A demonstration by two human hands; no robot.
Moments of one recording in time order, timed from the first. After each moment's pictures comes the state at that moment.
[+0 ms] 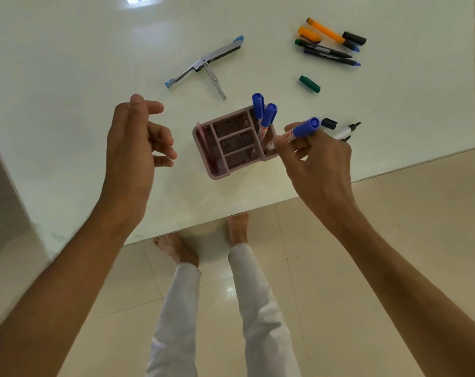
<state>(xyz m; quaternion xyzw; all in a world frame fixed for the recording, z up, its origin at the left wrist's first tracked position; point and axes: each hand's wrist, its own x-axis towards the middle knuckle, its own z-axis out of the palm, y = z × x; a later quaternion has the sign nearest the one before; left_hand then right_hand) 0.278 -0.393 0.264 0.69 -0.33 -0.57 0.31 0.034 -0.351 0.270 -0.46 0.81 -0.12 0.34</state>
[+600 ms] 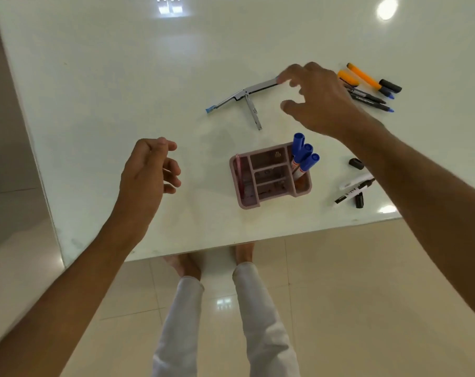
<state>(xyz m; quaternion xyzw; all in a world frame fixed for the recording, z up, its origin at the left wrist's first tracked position) 0.334 -0.398 0.229 0.72 -0.29 -0.57 0.26 0.040 -0.530 0.218 -0.73 0.62 0.05 0.28</state>
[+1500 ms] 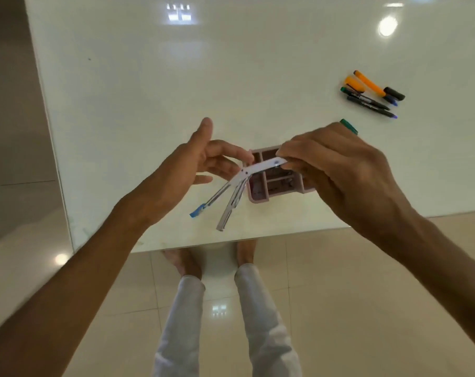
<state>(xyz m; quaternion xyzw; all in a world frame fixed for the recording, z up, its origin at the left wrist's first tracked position) 0.317 -0.412 0.277 0.57 -0.37 -0.72 0.12 0.062 -0.406 0.319 -0.85 0.47 -0.14 0.22</state>
